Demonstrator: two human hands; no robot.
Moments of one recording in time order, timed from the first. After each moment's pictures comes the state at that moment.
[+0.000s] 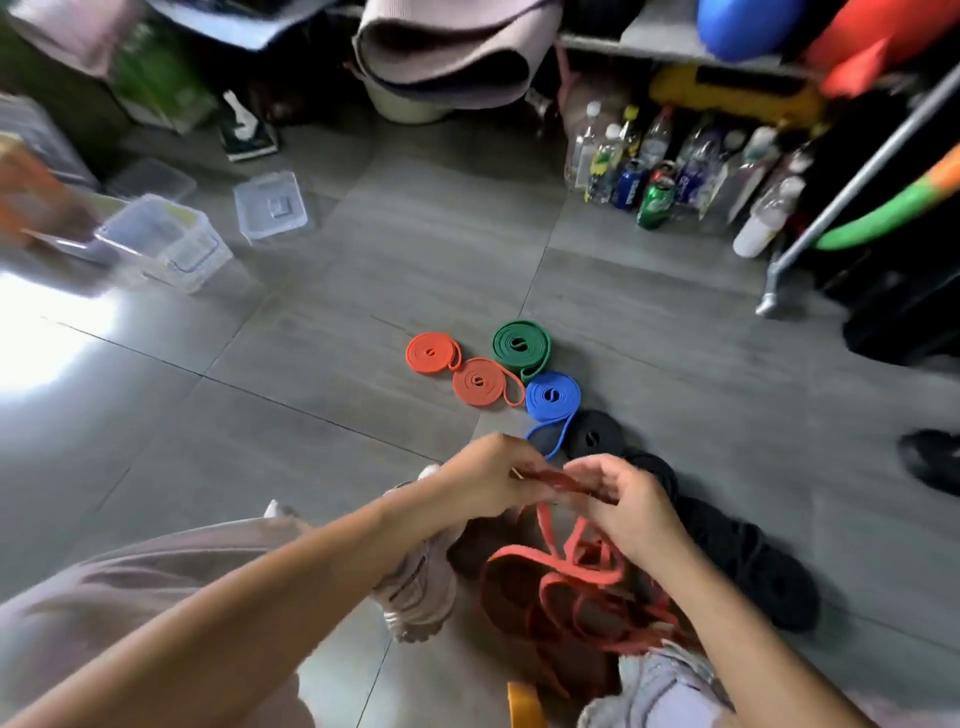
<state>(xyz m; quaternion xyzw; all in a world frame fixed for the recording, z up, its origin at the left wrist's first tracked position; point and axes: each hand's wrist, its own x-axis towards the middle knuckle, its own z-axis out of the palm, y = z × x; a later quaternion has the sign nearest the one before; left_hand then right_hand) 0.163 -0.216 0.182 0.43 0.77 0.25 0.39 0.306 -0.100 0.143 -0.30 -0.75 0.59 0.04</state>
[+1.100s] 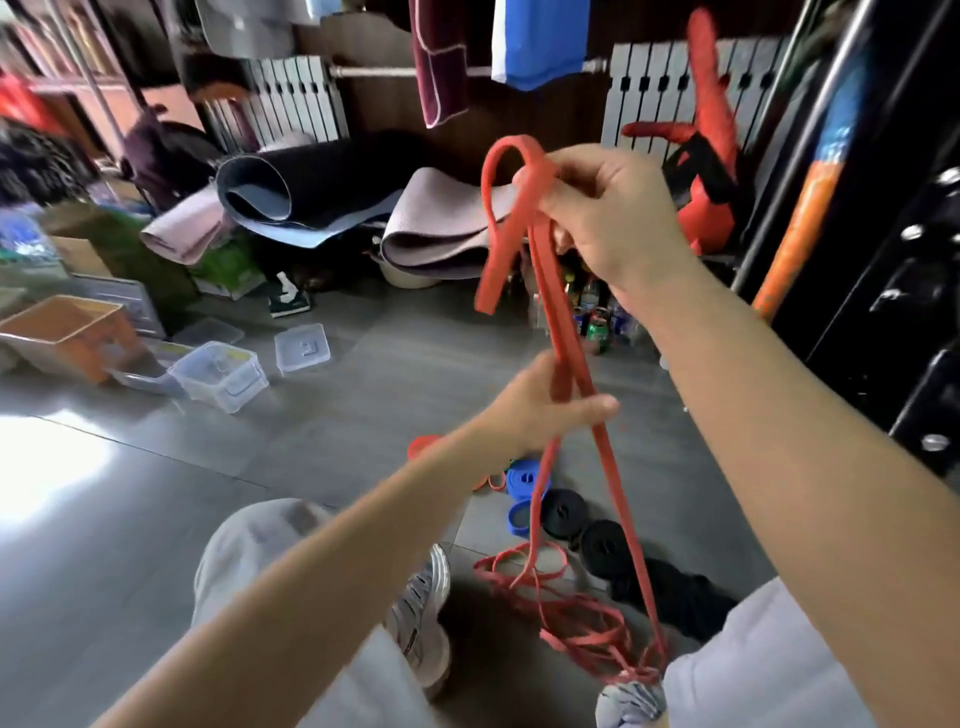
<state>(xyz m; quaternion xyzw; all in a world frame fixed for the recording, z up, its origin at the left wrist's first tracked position) 0.263 -0.219 0.387 0.43 0.68 0.51 0.30 0.311 -0.135 0.515 -0.05 -0.77 0.51 0.38</state>
